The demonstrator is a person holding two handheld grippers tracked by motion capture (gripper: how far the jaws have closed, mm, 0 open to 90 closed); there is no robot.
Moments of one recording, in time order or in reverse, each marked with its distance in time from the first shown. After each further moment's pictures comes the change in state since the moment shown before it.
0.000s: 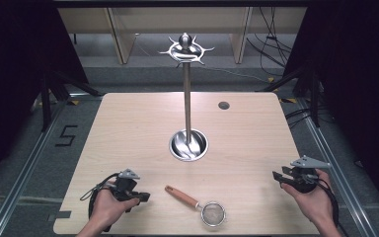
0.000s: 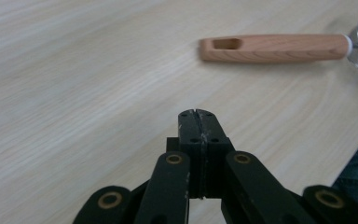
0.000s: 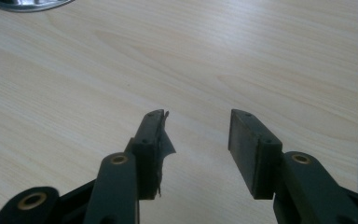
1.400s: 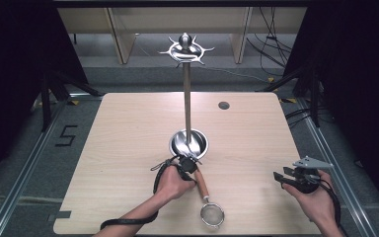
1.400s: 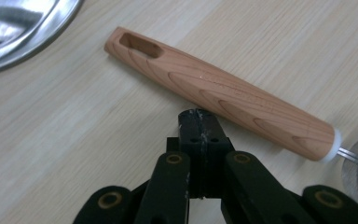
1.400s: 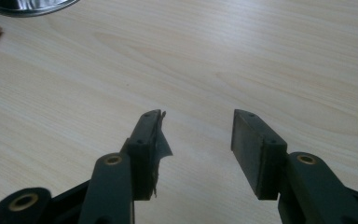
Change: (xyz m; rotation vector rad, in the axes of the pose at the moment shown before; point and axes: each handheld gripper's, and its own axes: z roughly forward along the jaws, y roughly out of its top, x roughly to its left) left arm -0.081 0.118 0.108 0.184 0.029 0.139; right arm -0.002 -0.005 0.000 -0.006 0.010 0.052
